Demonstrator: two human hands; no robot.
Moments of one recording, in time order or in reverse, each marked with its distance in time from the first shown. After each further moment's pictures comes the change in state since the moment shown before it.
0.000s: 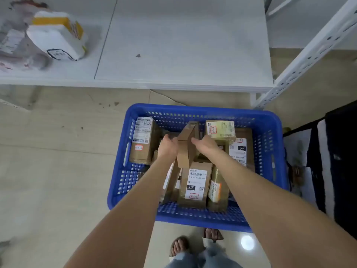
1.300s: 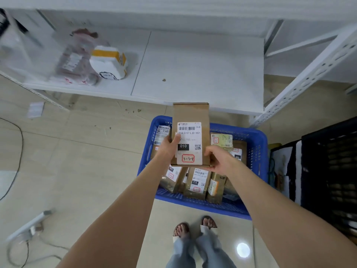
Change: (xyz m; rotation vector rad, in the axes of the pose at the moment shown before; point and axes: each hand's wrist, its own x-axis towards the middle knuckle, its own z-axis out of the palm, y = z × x) left_hand -0.154 0.062 -0.123 -0.315 -0.053 -0.028; right_hand -0.173 -0.052 -0.077 0.671 -0.307 0.211
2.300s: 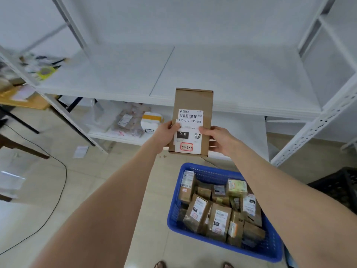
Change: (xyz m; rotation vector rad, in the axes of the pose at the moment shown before) left_hand -0.168 0.194 -0.215 0.013 0.016 0.444; right_hand -0.234 -0.170 0.161 -0.165 -0.121 -0.537
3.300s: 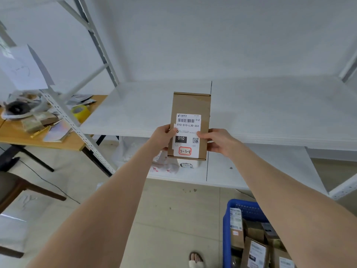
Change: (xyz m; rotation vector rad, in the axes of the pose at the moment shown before) left_hand 0.111 0.009 -0.304 0.096 -0.036 0.139; right_hand 0.116 -0.102 0.271 0.007 0.044 -0.136
